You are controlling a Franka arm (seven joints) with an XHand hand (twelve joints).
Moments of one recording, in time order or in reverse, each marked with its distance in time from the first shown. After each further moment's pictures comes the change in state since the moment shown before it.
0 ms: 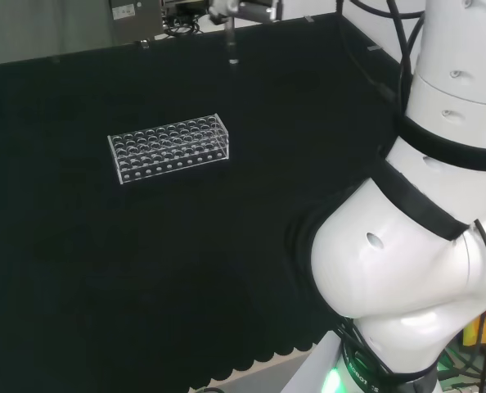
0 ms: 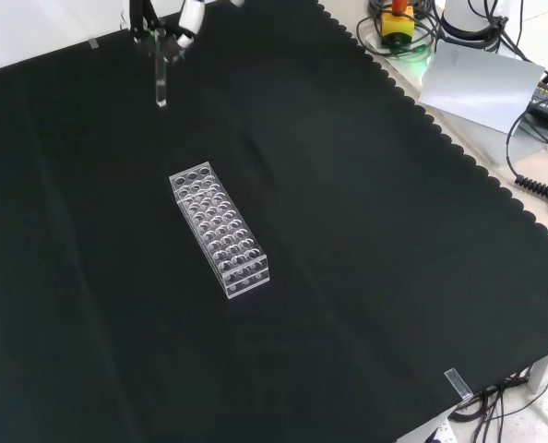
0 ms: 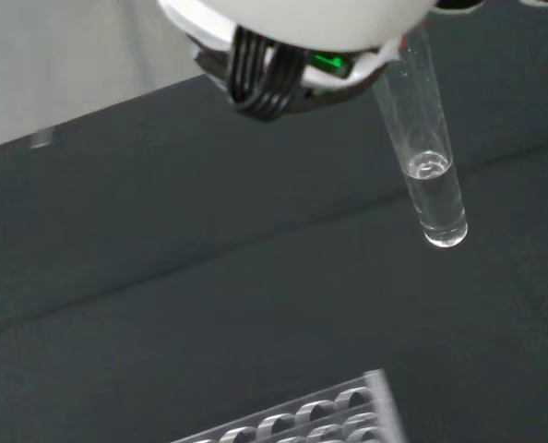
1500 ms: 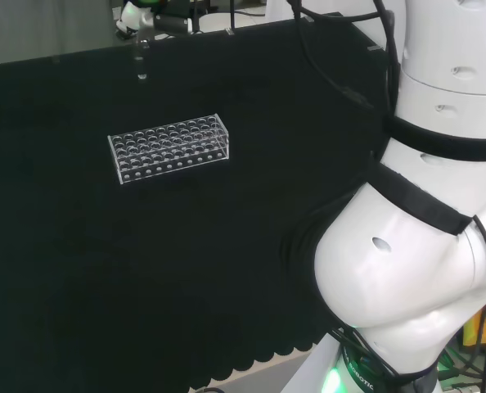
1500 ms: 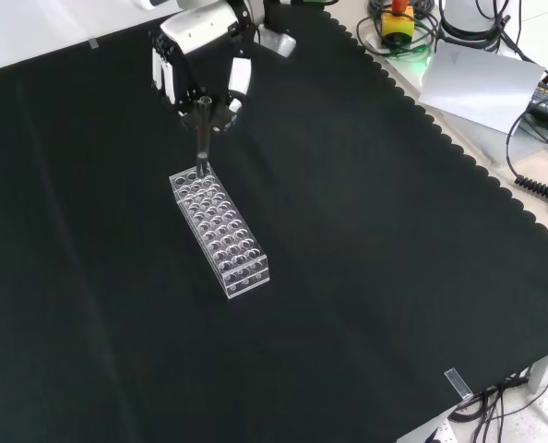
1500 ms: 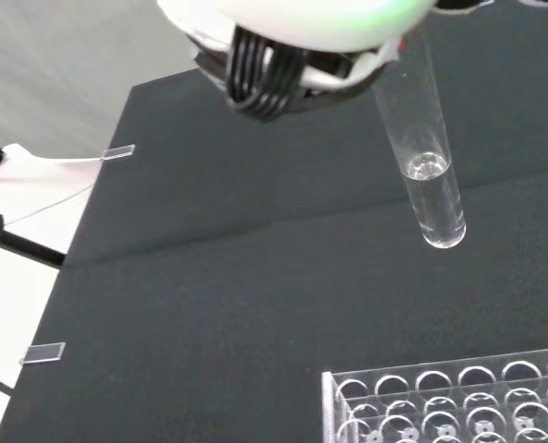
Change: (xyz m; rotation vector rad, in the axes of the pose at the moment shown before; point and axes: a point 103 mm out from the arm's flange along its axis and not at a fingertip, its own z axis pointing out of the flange) arm 0.165 -0.034 0.045 0.076 0.054 -0.282
